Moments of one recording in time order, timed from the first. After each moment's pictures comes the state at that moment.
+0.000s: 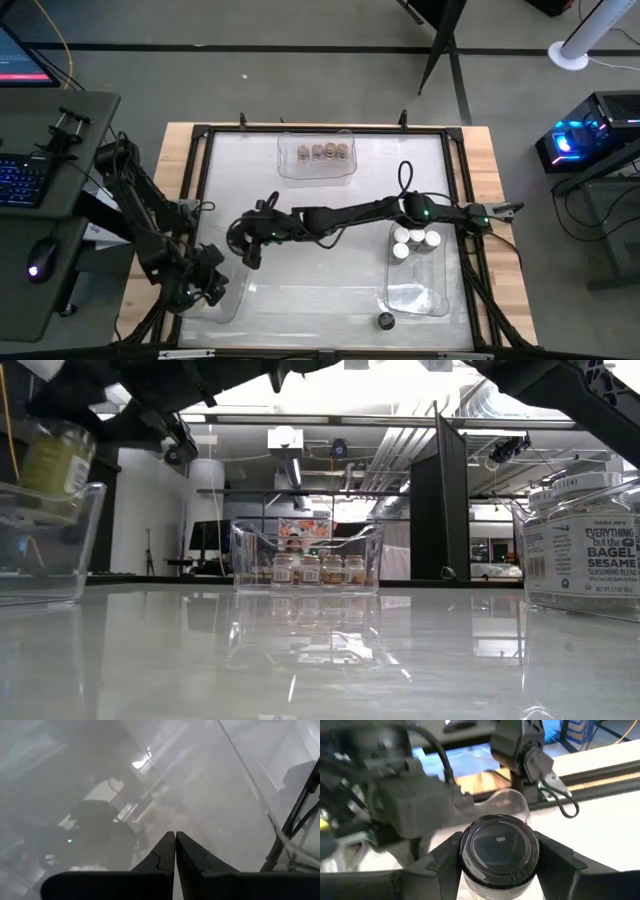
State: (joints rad) left arm -1.12 1.23 0.65 -0.67 -0.46 -1.84; right arm 0.15 2.54 2.34 -0.18 0.12 0.26
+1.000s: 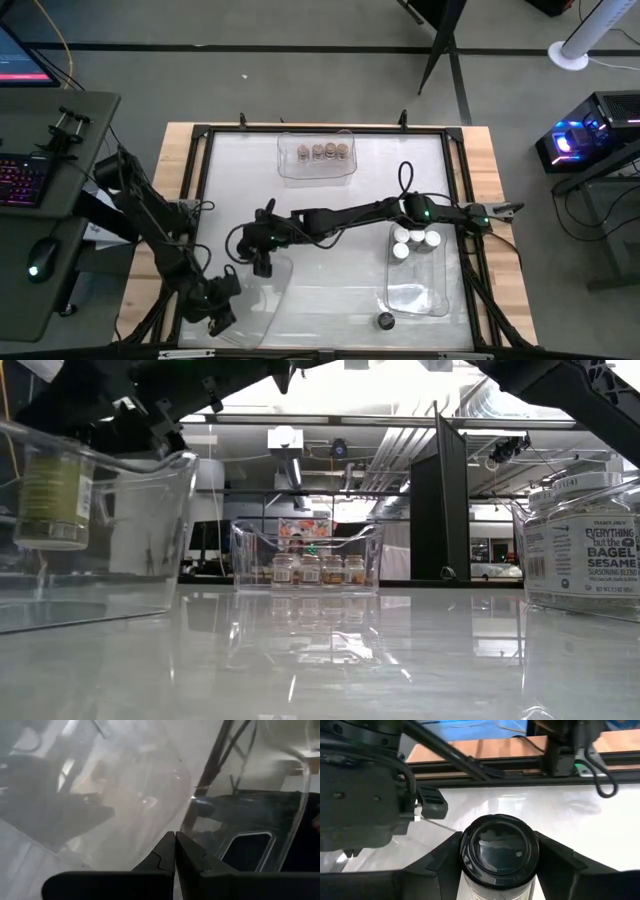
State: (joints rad) left arm -1.01 1.40 0.66 -0.13 -0.13 -1.52; right arm 0.15 2.53 2.34 -0.32 -0.01 0.12
